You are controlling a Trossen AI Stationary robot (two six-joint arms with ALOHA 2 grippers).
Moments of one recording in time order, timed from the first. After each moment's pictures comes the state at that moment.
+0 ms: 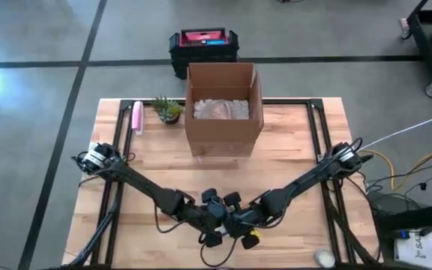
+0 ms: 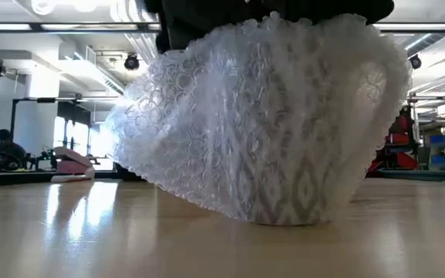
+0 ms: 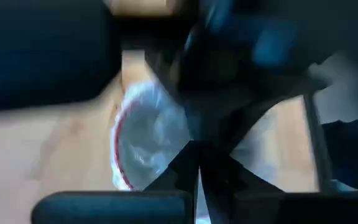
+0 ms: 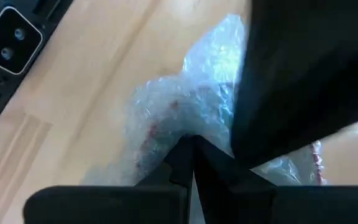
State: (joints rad) left arm -0.52 1.84 1.40 -0.27 -0.34 -0.54; right arm 0.49 2.02 1.45 -0.55 0.12 0.03
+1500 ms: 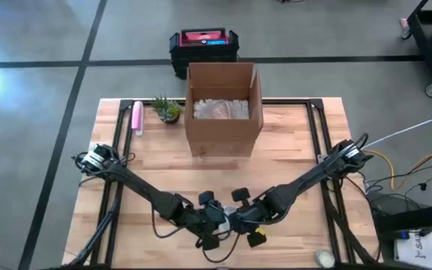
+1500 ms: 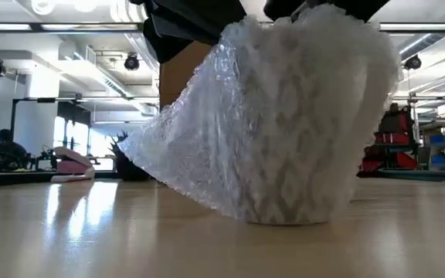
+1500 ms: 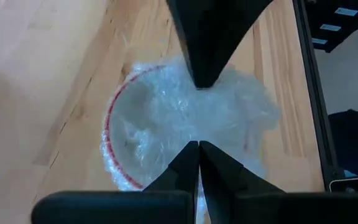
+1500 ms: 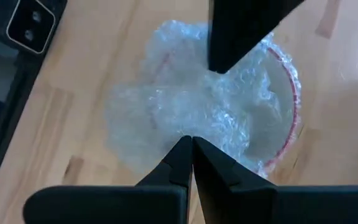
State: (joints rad) left arm -0.53 1.88 1.39 -0.30 -0.38 -0.56; right arm 0.48 1.95 1.50 -0.74 0.09 0.14
